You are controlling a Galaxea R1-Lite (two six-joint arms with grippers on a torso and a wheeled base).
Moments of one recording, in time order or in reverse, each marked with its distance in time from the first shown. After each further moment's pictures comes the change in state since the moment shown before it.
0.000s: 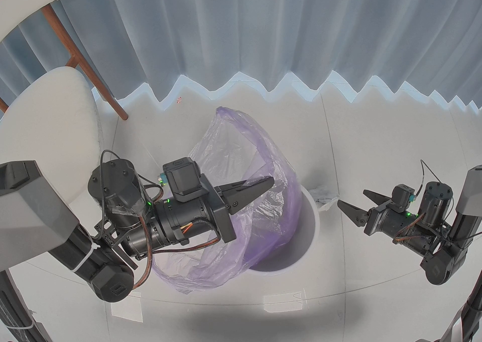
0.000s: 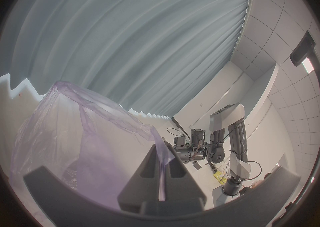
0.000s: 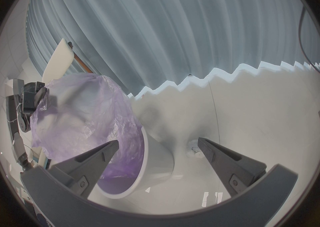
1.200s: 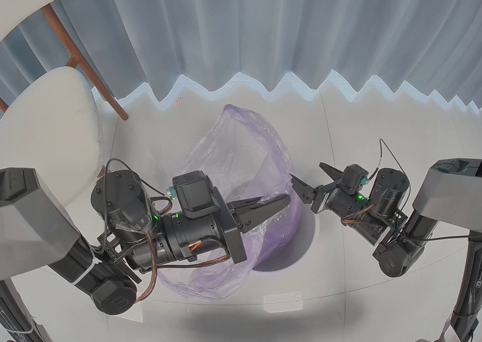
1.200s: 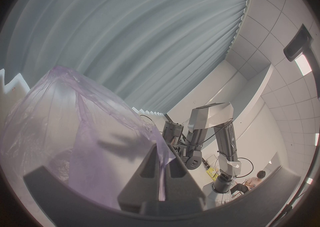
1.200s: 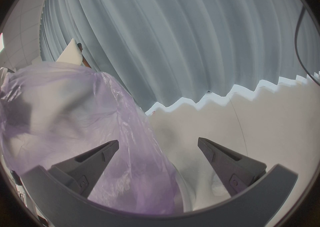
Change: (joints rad) left arm -0.070 -0.017 0.038 -0.001 -0.003 0.004; right arm 0.235 0.169 -0.370 0.000 -0.203 -0.010
